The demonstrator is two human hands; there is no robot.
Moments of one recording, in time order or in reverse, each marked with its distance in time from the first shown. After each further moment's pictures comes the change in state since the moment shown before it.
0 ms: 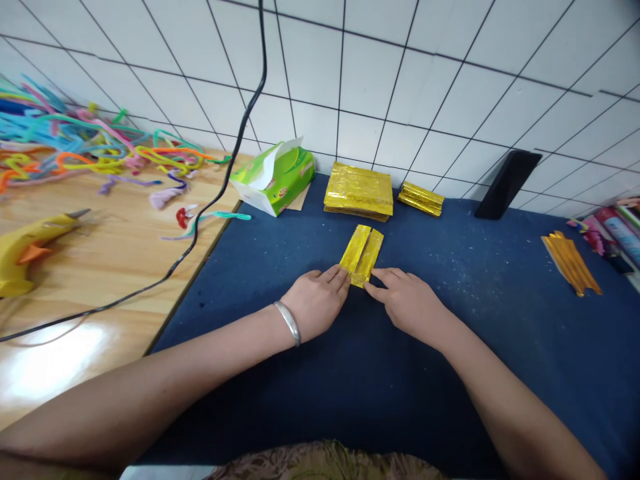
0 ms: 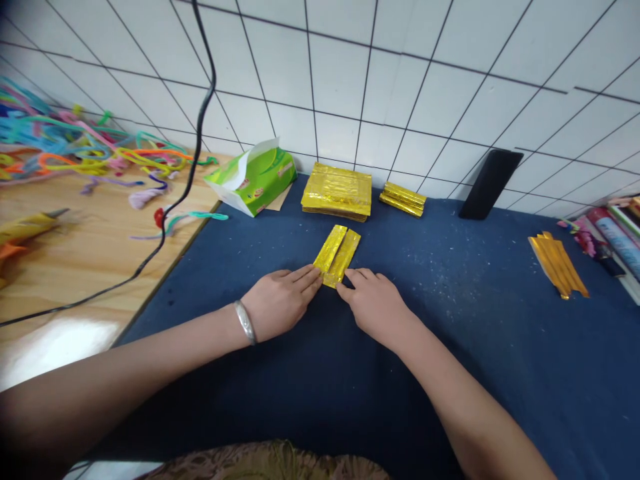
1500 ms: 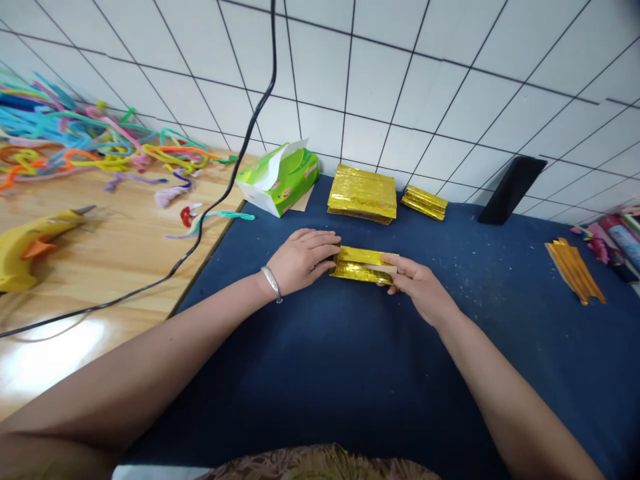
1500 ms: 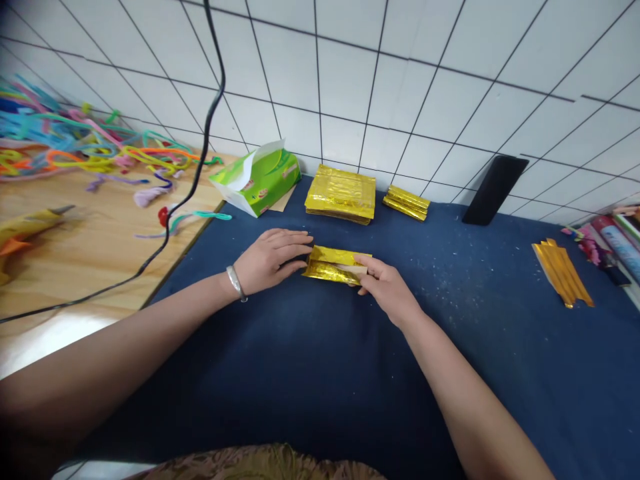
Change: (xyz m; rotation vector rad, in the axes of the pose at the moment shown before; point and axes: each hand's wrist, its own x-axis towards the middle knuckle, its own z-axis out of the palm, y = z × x) left_hand 0.012 -0.078 0.017 -0.301 0.296 -0.040; right_hand 0.016 0.025 0.021 1.481 0.179 0.457
